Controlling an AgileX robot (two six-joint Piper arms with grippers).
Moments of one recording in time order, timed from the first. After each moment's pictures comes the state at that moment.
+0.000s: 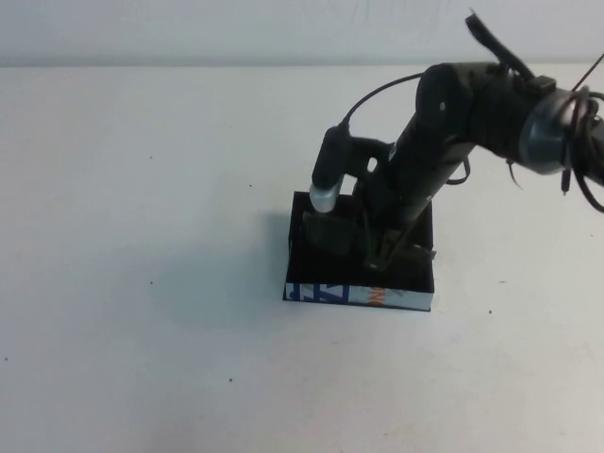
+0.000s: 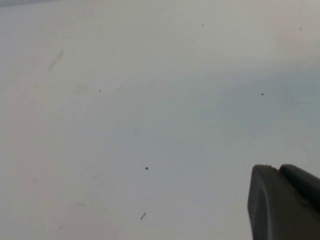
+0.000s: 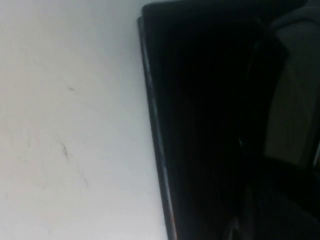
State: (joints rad) right arm 0.50 2.10 -1.78 0.27 1.02 -0.94; left arm -0.06 -0.02 0.02 -0.01 0.36 0.08
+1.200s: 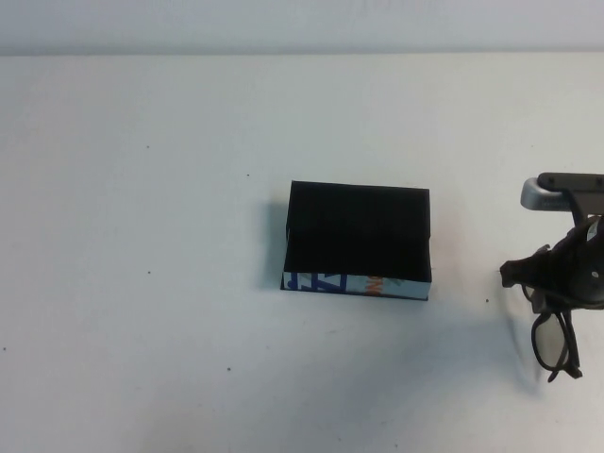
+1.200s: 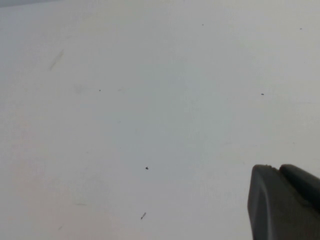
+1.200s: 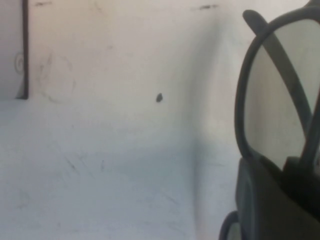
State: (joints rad) right arm 0.23 1.65 -0.98 0.07 0.69 0.19; left arm -0.06 -0.02 0.02 -0.01 0.36 0.08
